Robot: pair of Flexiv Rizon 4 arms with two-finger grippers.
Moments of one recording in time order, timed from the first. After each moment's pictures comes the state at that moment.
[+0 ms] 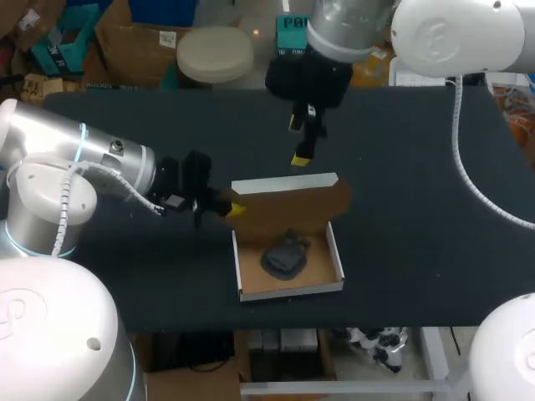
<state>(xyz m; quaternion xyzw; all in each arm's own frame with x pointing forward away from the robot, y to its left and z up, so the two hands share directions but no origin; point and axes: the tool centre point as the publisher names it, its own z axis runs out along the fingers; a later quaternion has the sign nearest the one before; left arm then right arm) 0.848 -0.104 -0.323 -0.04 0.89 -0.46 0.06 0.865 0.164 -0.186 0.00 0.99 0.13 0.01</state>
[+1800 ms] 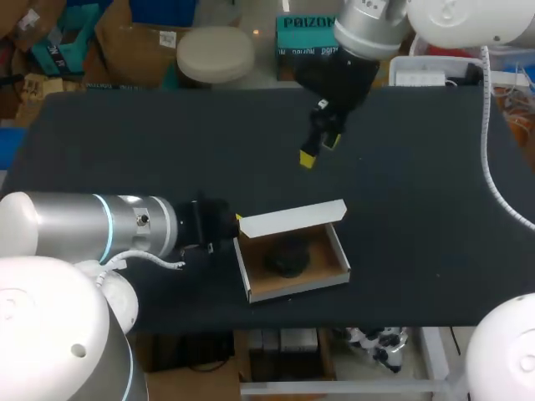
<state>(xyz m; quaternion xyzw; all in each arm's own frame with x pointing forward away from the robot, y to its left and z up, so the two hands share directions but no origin) 0.818 -0.107 -0.334 0.00 0.89 -0.36 0.28 0.839 0.124 -0.195 0.30 0.94 0.11 -0.11</state>
